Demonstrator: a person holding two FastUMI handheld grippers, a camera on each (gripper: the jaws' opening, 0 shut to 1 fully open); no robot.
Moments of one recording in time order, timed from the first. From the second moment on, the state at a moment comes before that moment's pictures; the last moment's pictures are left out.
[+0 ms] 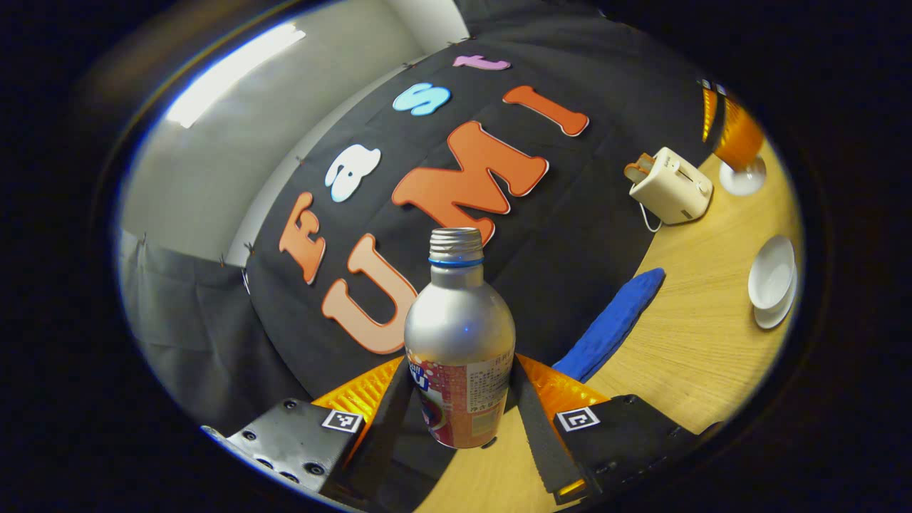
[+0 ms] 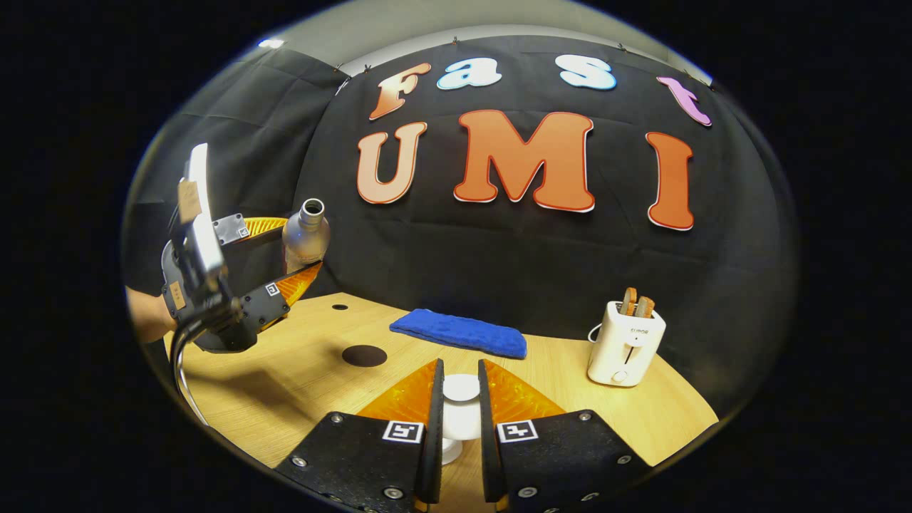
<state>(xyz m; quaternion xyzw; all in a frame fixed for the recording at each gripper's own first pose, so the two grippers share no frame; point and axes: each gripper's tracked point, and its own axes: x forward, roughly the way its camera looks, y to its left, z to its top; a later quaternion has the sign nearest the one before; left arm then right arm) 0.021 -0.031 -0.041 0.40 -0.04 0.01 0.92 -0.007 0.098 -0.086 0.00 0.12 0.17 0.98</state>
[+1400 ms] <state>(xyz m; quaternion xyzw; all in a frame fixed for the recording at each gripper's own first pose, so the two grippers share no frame) 0.097 -0.018 -0.133 0.00 0.11 0.01 0.99 0.000 0.136 -0.171 -0.01 0.21 0.20 0.96</state>
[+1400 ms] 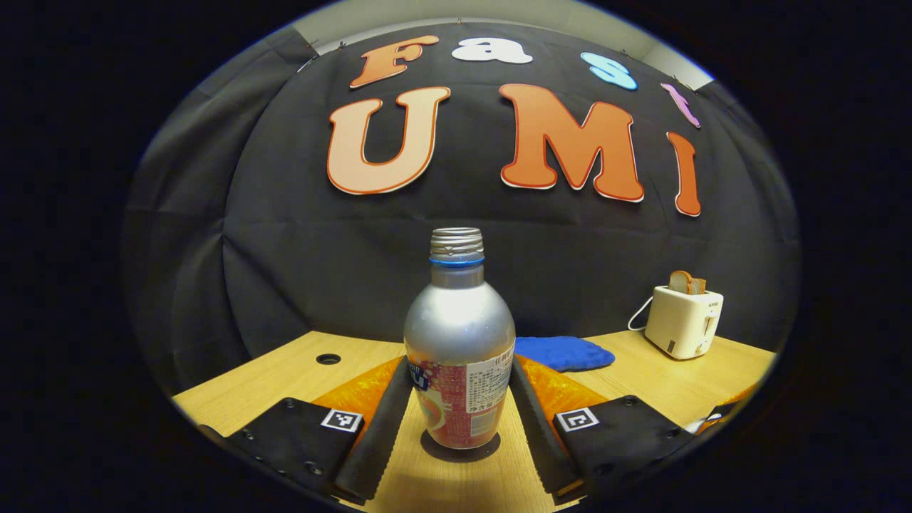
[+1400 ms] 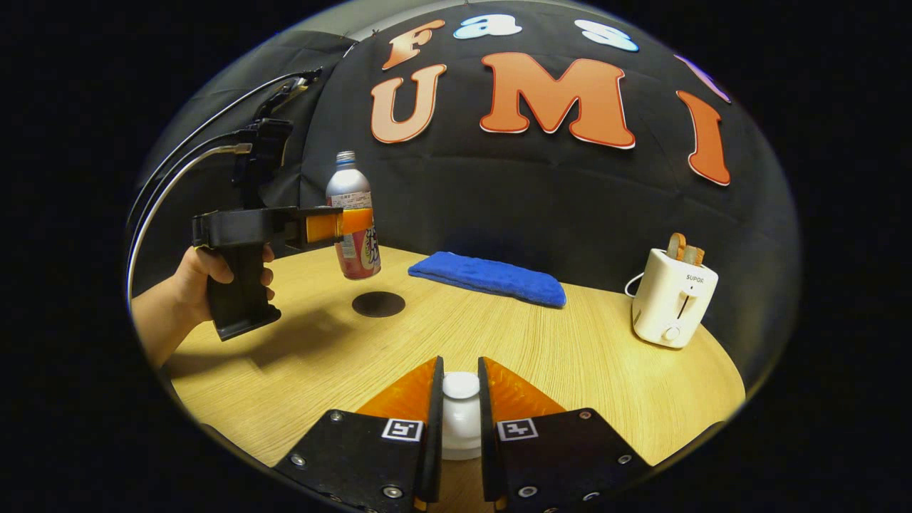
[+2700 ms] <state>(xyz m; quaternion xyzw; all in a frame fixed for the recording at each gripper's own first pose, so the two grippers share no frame) 0.125 -0.020 -0.201 -0.01 0.21 -0.01 0.98 0.006 0.138 -0.179 -0.01 0.23 0.20 0.95</state>
